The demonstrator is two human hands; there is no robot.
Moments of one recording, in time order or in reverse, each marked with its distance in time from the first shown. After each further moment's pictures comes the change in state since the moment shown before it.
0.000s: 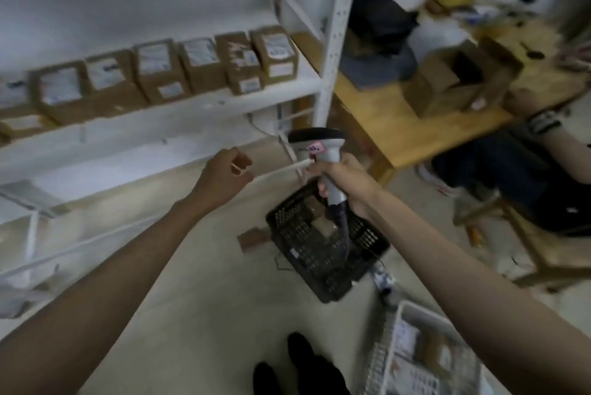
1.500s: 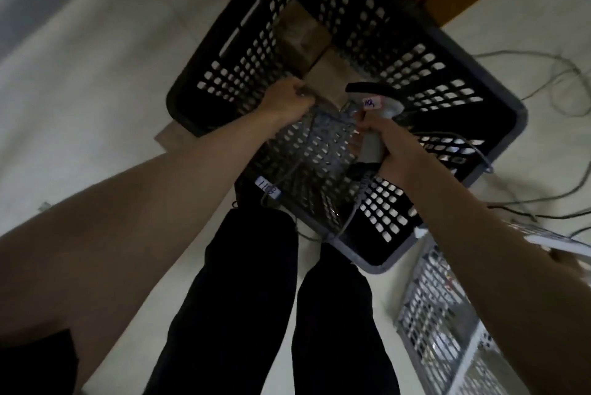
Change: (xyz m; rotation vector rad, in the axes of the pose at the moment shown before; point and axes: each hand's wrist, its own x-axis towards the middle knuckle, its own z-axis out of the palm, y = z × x) left_hand 0.287 -0.346 0.624 0.012 -0.666 -0.441; right_hand 0.412 0.574 -0.163 0.669 0.418 0.747
